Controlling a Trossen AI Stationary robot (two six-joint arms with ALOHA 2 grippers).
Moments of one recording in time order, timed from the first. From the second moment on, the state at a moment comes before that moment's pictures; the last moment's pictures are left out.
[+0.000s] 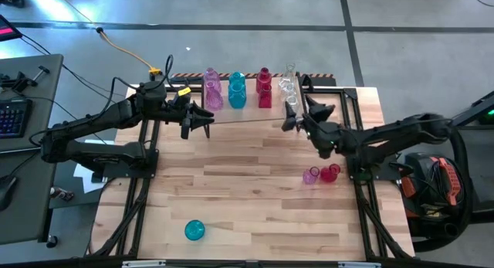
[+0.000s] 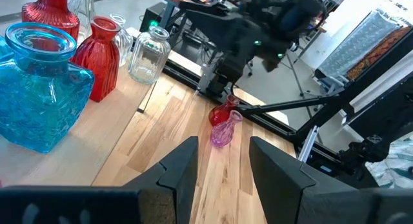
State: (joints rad) left arm 0.36 0.89 0.90 -0.29 0.30 -0.39; right arm 0.06 1.21 0.69 0.53 1.20 0.17
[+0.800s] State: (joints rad) left arm 0.36 0.89 0.90 -0.29 0.30 -0.39; right arm 0.11 1.16 0.69 -0.06 0.86 0.57
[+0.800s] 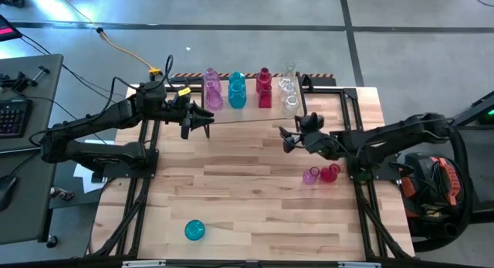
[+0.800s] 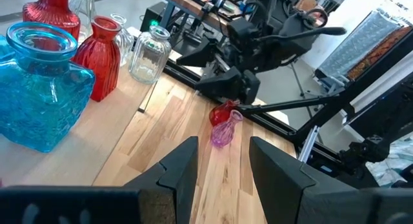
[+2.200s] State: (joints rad) left arm 0.36 0.89 0.90 -0.29 0.30 -0.39; right arm -0.01 1.19 0.69 -0.01 0.72 0.53
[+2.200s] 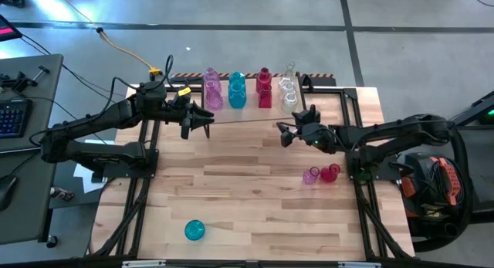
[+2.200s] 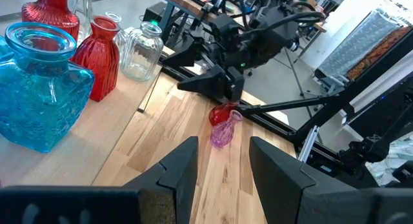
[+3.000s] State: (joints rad) left arm 0.36 0.89 0.90 -0.29 0.30 -0.39; right arm 0.06 0.89 0.80 -0.06 0.50 0.16
